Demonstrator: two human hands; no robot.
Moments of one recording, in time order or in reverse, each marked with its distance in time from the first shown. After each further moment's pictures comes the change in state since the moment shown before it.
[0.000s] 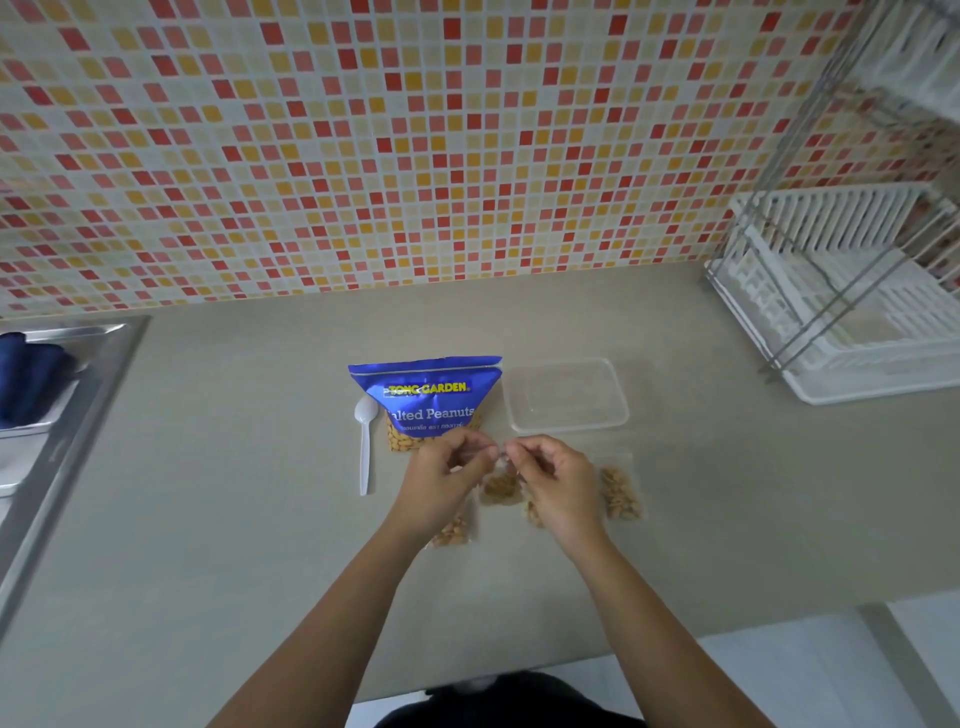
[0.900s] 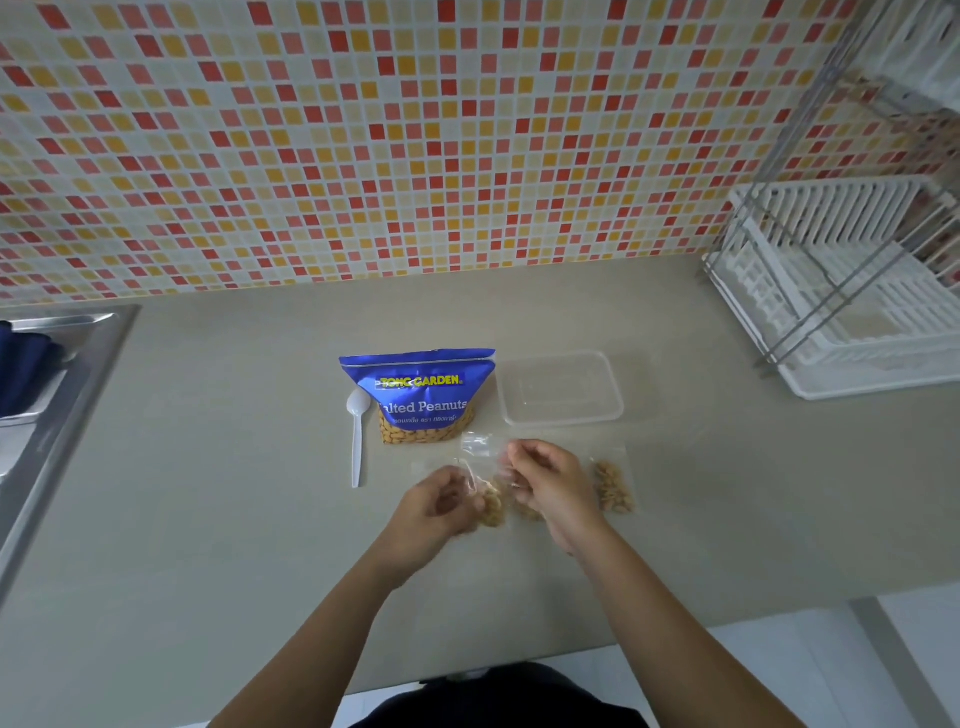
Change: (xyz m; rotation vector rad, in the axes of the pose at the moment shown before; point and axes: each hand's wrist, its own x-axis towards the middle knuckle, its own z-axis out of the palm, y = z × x) left_hand -0.026 -0.038 0.000 -0.203 -0.170 -0.260; right_hand 0.005 0.005 -0.005 0.320 -0.129 0.421
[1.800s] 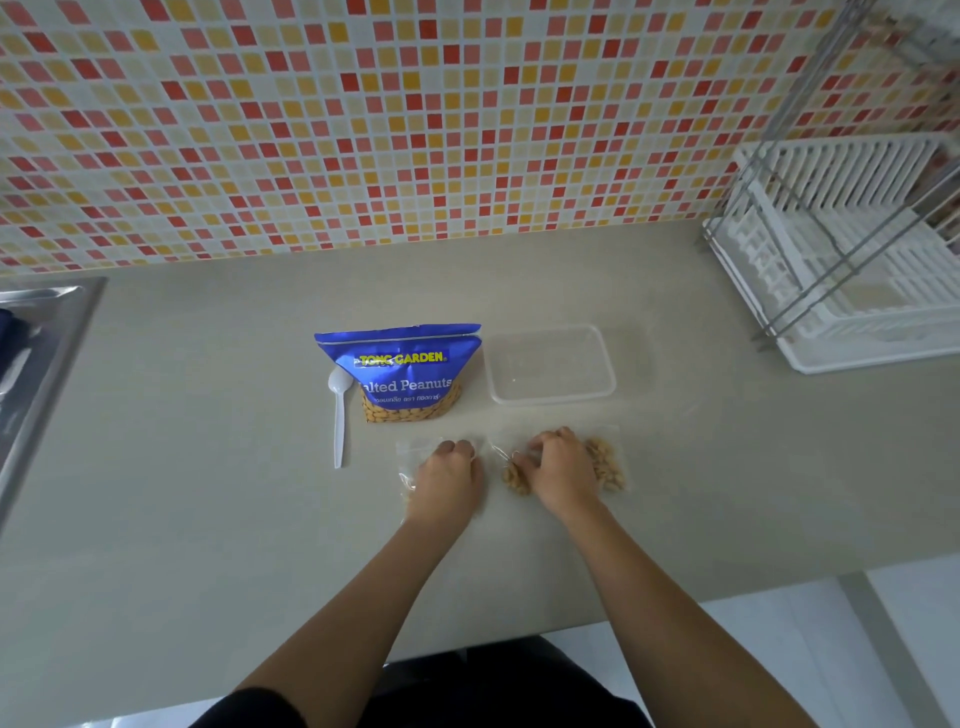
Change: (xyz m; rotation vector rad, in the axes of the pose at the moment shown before) left_hand 0.047 -0.011 0.043 1.045 0.296 0.033; right_hand 0.045 0.033 -0.039 -1.182 0.206 -0.142
